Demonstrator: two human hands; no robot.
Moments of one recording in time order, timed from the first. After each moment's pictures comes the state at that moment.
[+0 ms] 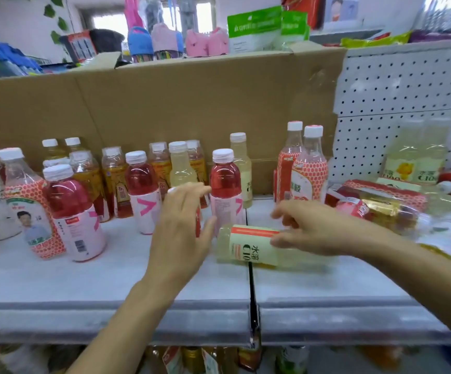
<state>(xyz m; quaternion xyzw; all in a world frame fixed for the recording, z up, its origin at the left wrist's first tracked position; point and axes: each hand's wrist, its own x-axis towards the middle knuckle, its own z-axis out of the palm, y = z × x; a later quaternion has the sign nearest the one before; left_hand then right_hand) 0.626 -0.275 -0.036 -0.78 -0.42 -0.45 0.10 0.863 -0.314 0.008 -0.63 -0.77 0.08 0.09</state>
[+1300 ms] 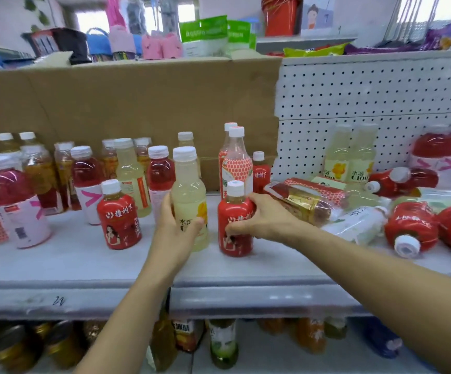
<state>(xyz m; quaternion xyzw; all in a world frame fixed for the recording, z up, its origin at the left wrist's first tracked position) 0.746 -0.317 -0.053 -0.63 -0.48 -0.53 -0.32 0.941 -0.317 -0.019 -0.57 -0.69 0.28 0.34</state>
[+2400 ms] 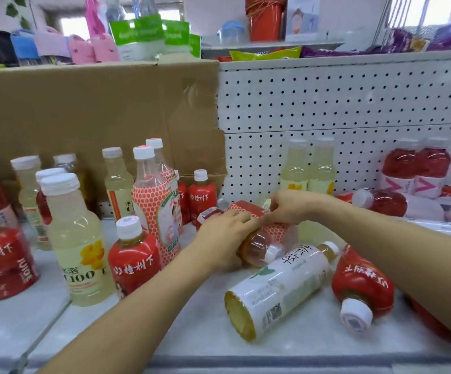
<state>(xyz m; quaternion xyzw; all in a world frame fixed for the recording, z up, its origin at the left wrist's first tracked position) 0.968 -0.219 -0.047 -0.91 -0.34 -0.13 0.18 1.148 -0.226 0.016 -0.70 -0.71 0.11 0.04</state>
